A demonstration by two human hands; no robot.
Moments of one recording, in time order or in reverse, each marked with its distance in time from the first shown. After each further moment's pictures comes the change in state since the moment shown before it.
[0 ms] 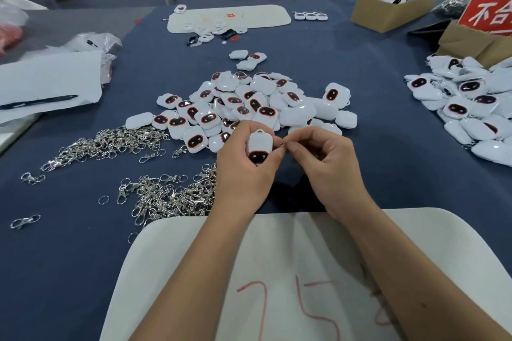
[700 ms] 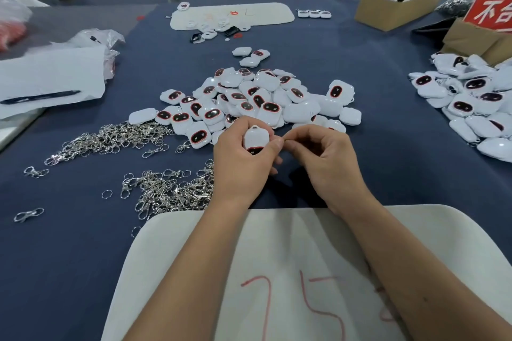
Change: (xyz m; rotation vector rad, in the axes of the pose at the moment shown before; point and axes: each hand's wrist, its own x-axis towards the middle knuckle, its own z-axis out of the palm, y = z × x) left_hand 0.004 0.000 -0.004 -0.104 0.029 -0.094; right_hand 0.005 0.012 0.003 -0.088 -0.053 -0.018
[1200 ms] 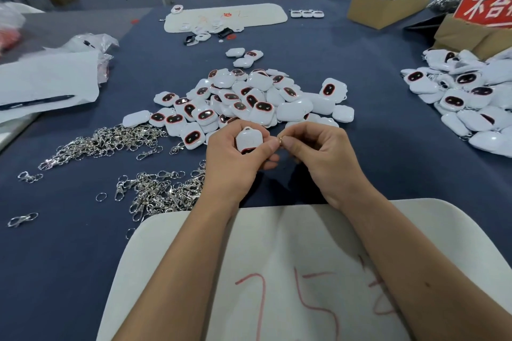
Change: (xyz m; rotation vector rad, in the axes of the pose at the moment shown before) left_hand 0.002 -0.007 -0.004 -0.176 -0.106 -0.068; right_hand 0.001 0.004 -0.008 0.232 -0.053 0.051
